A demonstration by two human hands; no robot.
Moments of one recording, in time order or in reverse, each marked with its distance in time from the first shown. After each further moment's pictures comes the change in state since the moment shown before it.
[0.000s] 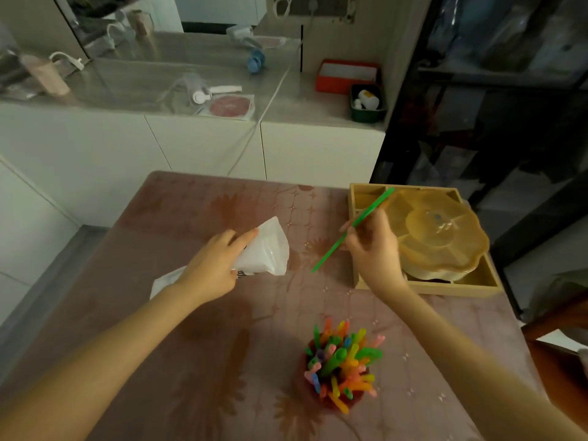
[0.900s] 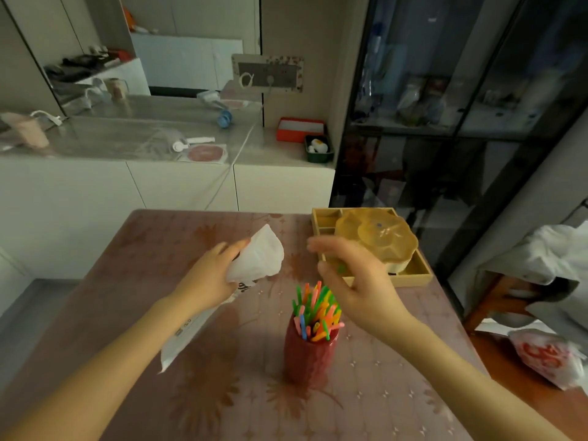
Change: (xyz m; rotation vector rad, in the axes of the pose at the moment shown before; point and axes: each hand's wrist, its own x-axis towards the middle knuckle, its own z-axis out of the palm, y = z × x) left_hand -0.055 0.047 -0.052 -0.219 0.086 0.073; right_hand -0.127 -0.135 -0.046 -0.316 -0.073 -0.323
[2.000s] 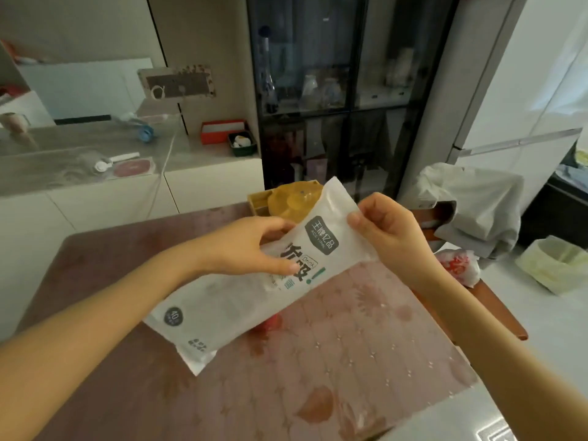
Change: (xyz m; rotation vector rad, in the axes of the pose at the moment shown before) left_hand -0.084 0.230 -0.062 -0.219 -0.557 0.317; right_hand -0.139 -0.039 -0.118 0.260 0.310 0.320
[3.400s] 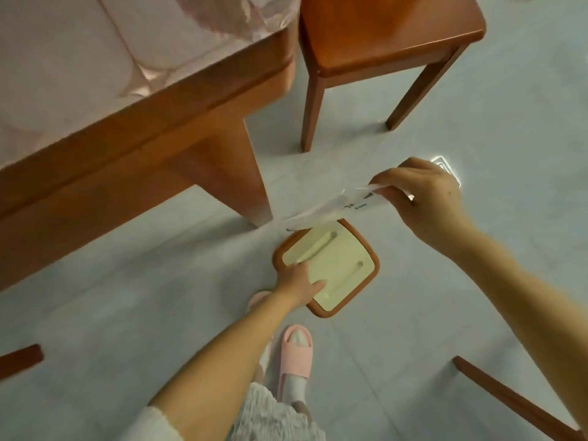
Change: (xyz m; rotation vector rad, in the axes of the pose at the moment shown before) left_hand 0.168 -0.092 0.833 0.003 -0.630 -0.435; right_hand -0.374 0.523 -0.212 -0.764 -0.191 0.129
